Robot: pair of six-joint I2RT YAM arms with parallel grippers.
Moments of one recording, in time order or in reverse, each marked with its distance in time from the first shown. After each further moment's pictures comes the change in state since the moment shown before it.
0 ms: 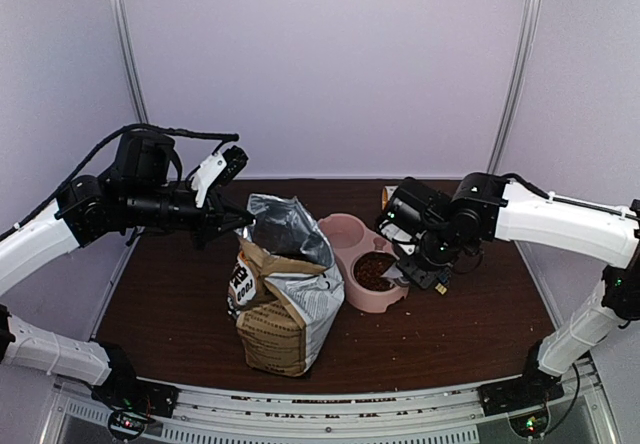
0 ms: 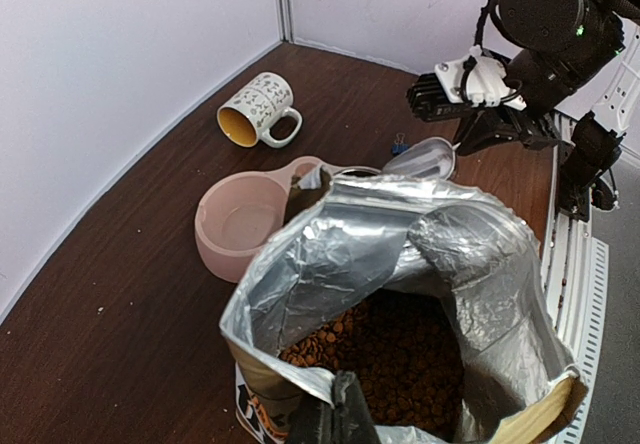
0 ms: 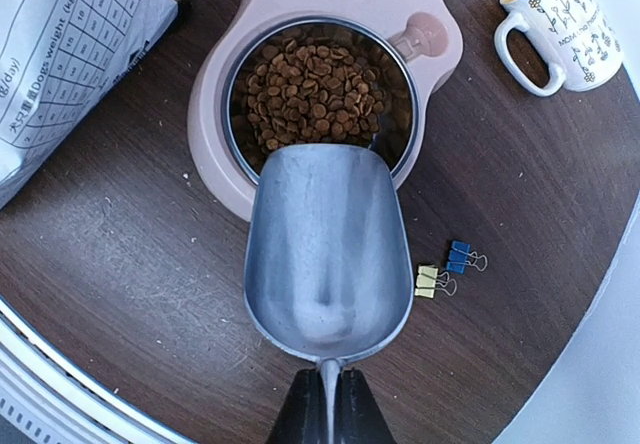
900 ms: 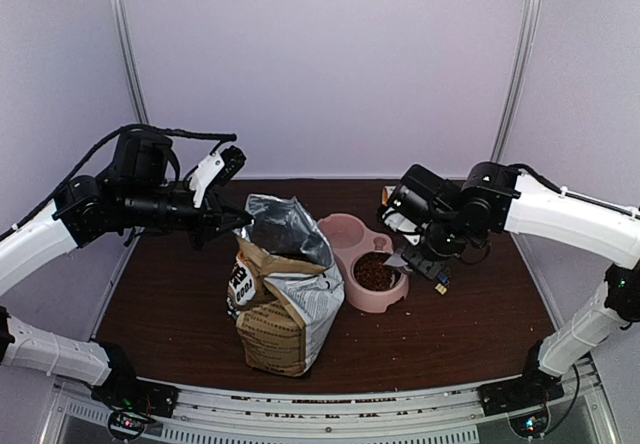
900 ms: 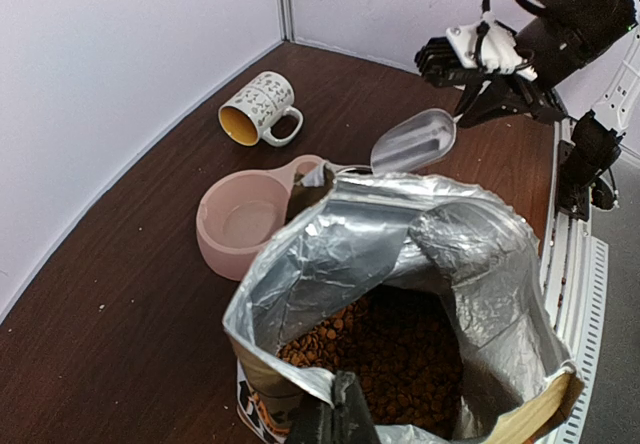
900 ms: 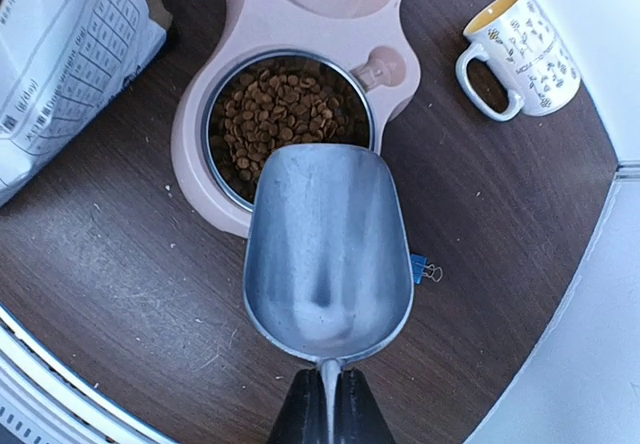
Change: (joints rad) left arm 0.003 -0.008 0.000 -0.010 0.000 0.000; right arm 0.000 -0.006 0.067 -0.054 0.058 -0.076
